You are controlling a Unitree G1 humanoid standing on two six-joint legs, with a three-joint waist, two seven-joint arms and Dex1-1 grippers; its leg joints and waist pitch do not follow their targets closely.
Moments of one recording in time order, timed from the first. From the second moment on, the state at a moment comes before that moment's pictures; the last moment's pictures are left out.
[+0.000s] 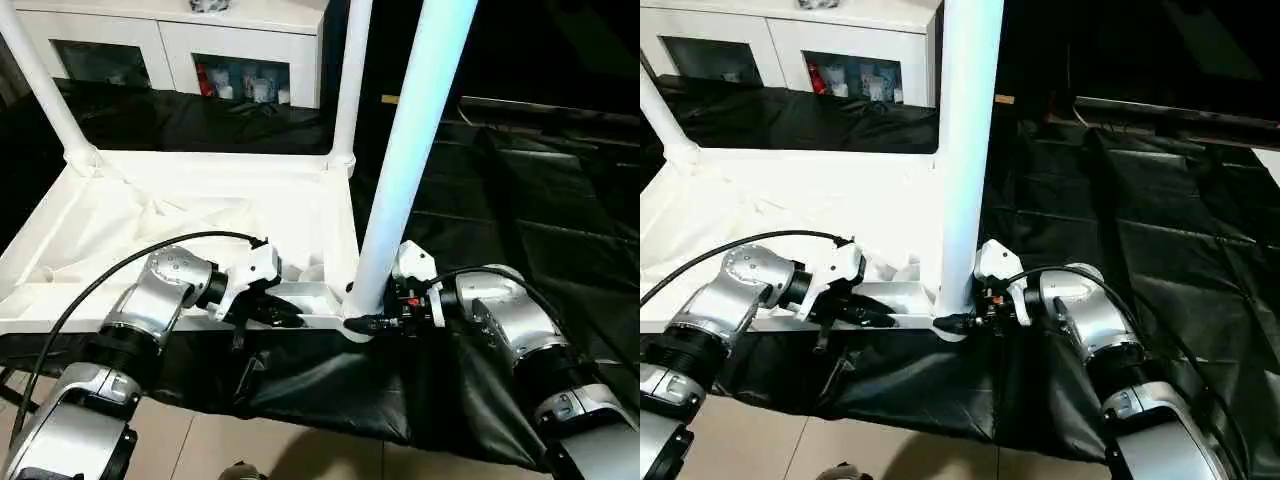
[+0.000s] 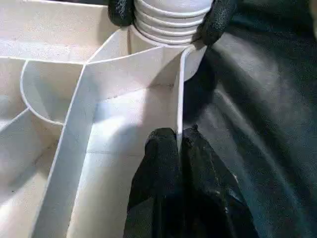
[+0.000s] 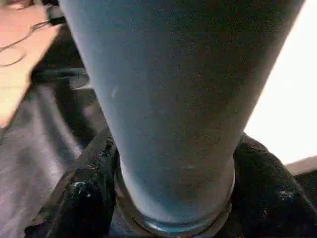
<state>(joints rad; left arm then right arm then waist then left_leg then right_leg) -0.63 0.39 -0.26 0.67 0.04 0.04 -1.33 -0.55 -0.30 0.20 0.67 0.09 0.00 1.20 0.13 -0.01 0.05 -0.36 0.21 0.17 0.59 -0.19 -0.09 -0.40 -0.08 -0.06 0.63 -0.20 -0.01</state>
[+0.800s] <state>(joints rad) -0.66 0.23 -0.23 0.70 0.13 0.12 -0.97 -0.55 -0.10 0.04 0.74 0.03 0.00 0.56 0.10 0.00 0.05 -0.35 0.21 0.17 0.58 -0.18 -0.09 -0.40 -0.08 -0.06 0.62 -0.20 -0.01</state>
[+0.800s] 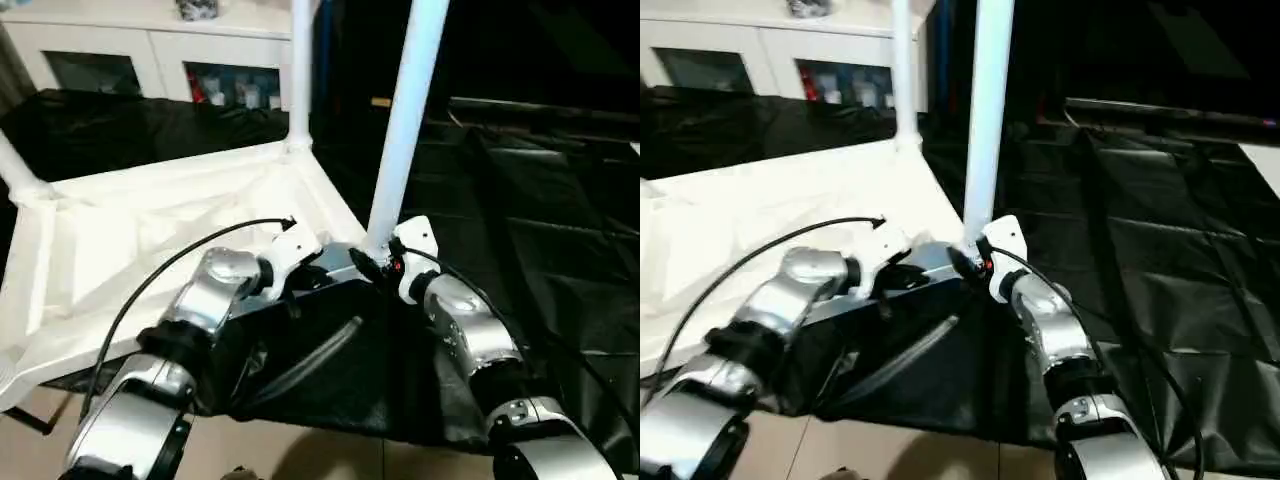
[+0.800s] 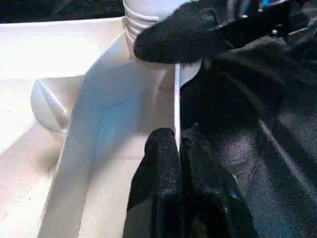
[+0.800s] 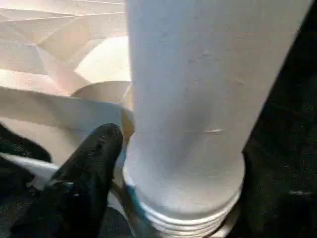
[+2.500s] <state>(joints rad) -0.66 0.19 -0.20 0.68 0.11 0.19 -0.93 -0.54 -0.08 0.04 0.73 0.01 -0.02 0.47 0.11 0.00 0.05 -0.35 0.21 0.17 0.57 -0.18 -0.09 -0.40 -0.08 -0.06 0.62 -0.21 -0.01</state>
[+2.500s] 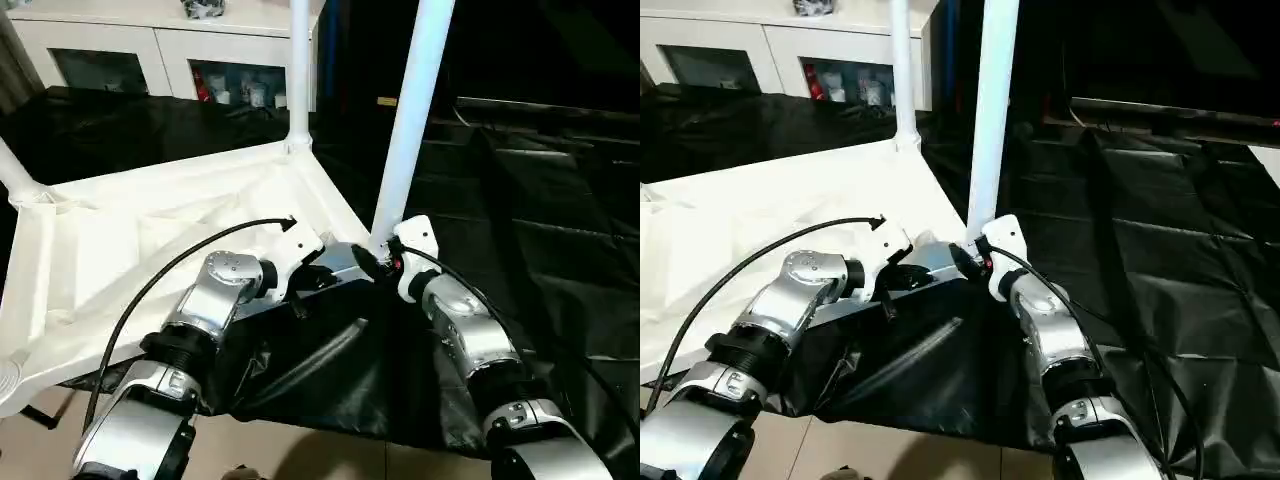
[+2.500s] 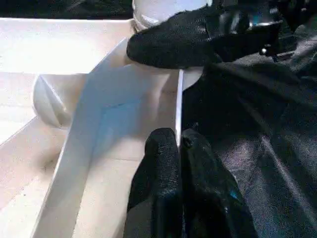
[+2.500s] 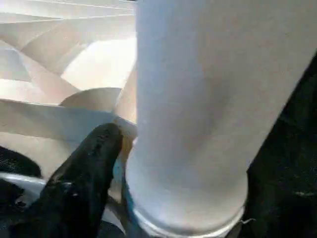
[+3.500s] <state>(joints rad) -0.62 0.40 -0.26 0.64 0.00 0.15 -1.48 -0.51 -0.35 0.25 0.57 0.11 0.01 1.34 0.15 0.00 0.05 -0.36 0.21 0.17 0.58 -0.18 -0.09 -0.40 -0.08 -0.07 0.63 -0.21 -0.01</state>
